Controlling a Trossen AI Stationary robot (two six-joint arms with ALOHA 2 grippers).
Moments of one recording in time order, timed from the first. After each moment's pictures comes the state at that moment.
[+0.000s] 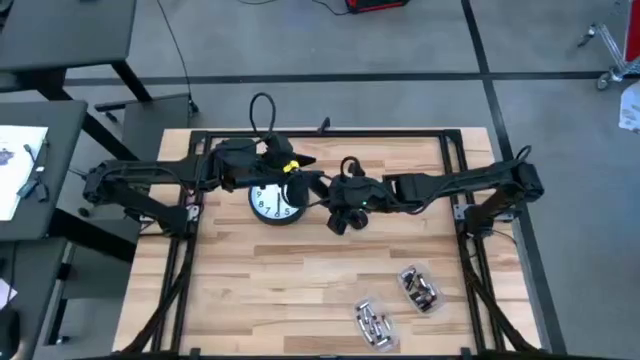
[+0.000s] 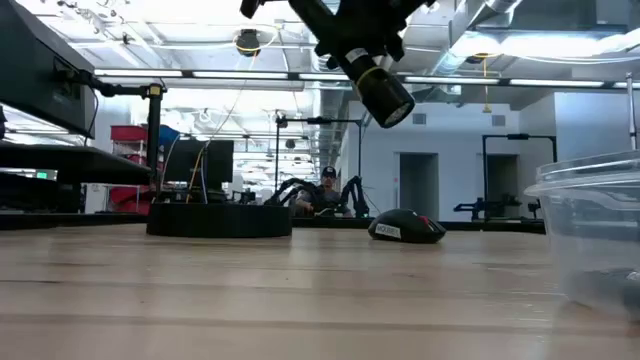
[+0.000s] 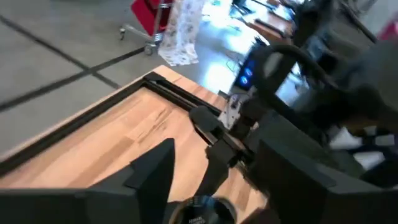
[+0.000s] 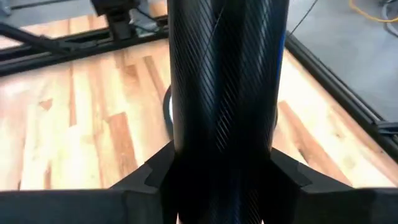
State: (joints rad) left arm 0.03 1.29 1.27 -0.09 -0.28 -0.31; right arm 0.07 1.58 1.32 -0.34 0.34 0.25
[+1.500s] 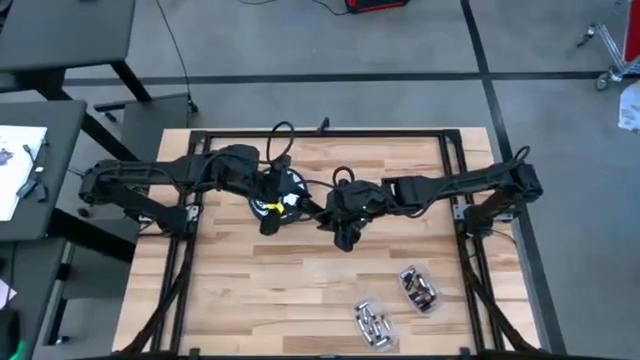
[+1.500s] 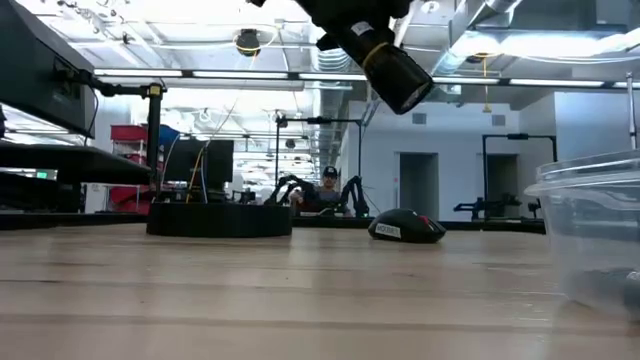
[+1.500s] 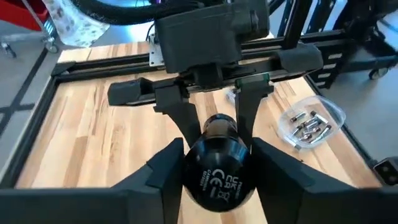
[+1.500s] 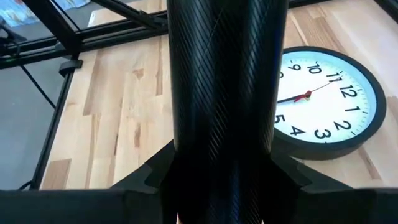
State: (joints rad) left arm 0.02 1.26 1.27 -0.33 0.08 0.03; right arm 0.09 1.59 1.33 -0.34 0.05 0.24
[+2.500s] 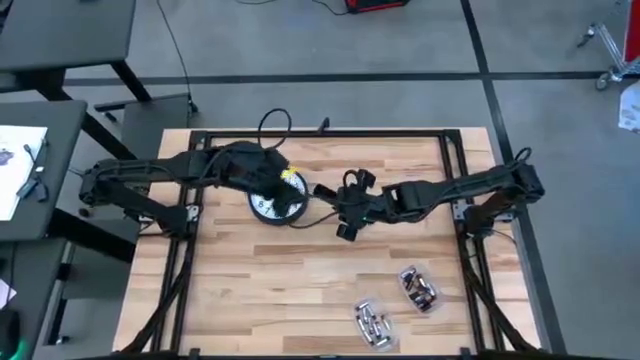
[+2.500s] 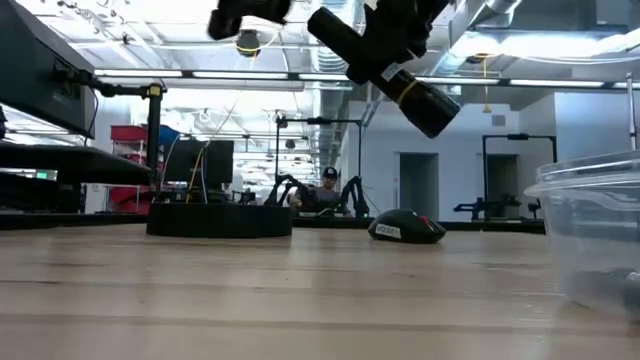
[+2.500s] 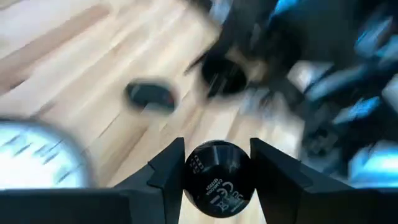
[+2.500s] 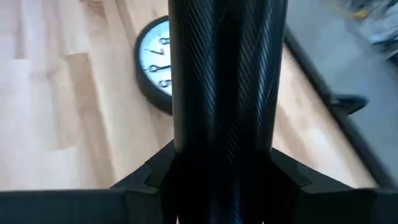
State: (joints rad) left arm 0.03 1.24 1.27 -0.61 -0.01 -0.61; right arm 0.14 1.58 1.33 -0.56 0.48 0.26
